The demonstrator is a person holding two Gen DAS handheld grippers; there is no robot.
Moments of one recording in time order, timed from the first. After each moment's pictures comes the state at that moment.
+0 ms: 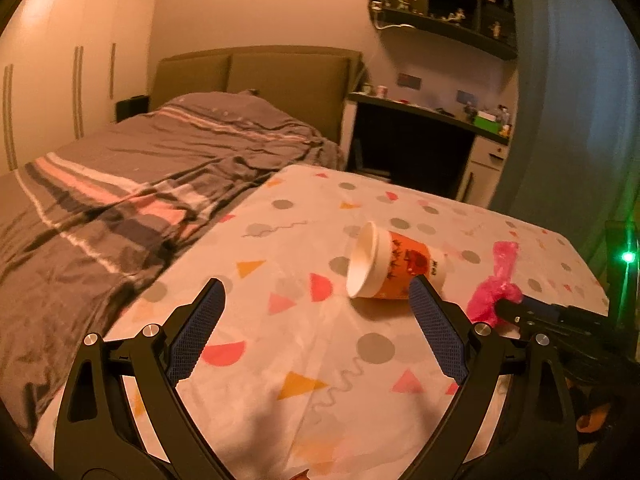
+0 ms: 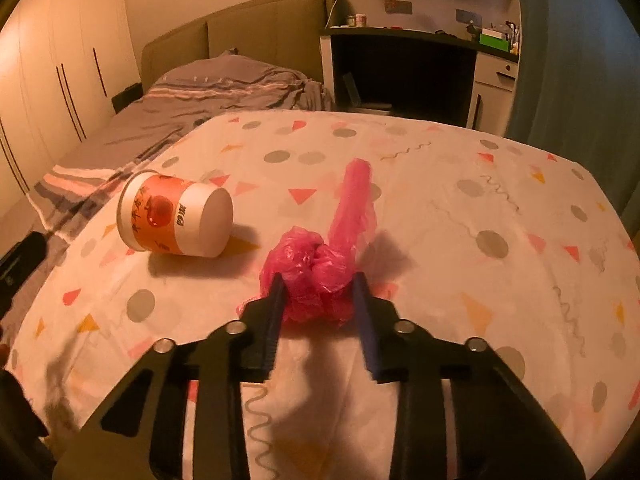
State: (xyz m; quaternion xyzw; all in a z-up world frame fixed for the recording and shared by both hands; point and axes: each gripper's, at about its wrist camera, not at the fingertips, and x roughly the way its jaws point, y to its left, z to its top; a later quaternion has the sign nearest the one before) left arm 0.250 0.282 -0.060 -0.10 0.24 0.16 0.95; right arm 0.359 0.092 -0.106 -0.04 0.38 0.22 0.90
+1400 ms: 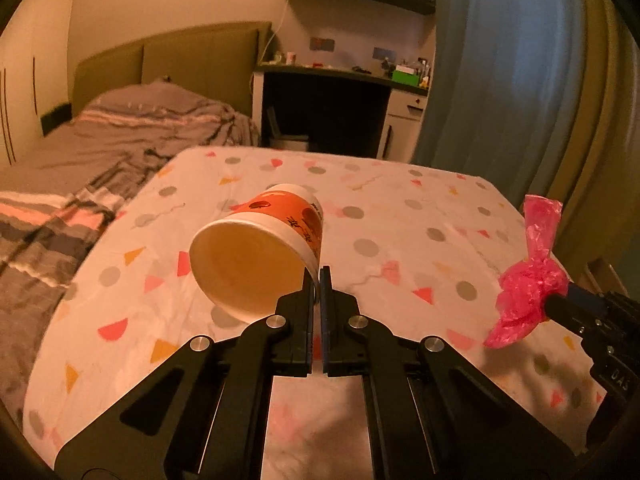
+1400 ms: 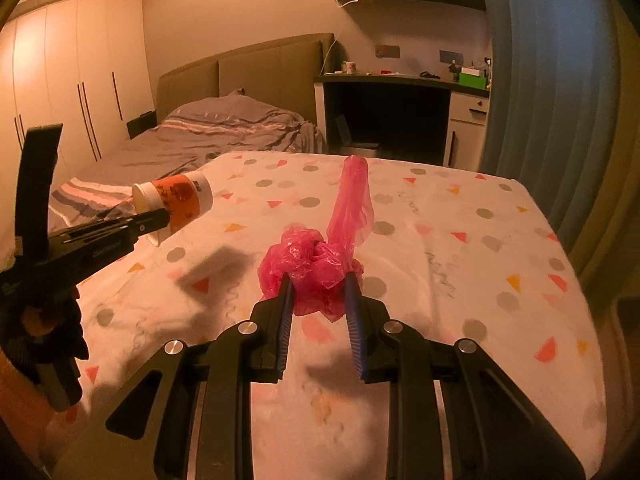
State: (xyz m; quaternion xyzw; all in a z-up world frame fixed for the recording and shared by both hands) left arm 0.259 0.176 -0.043 -0.06 0.30 0.03 0.95; right arm 0.247 -0.033 -0.042 -0.04 0.31 0.23 0.92
